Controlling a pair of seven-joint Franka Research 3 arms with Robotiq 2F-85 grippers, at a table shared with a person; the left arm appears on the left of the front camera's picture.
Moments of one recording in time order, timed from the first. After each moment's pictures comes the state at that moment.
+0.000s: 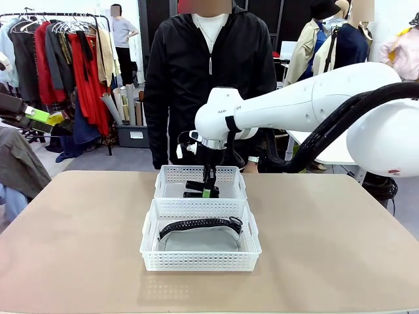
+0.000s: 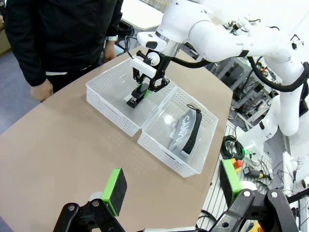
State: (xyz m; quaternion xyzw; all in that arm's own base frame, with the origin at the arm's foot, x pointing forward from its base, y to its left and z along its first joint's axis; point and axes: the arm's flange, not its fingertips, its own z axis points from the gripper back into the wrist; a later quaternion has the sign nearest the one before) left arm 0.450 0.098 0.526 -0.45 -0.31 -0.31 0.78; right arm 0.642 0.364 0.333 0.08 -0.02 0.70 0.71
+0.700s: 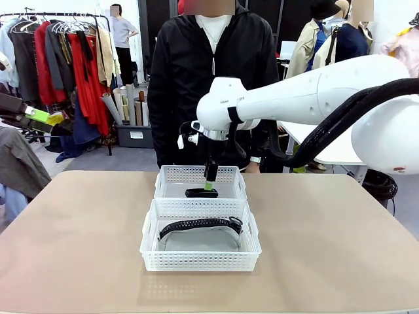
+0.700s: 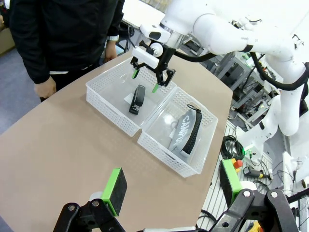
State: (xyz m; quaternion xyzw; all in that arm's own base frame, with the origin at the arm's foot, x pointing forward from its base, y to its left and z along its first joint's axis) left arm 0.450 0.098 0.526 -0.45 -0.31 -0.31 0.78; right arm 0.645 0.359 0.367 0.07 -0.03 0.69 0.72
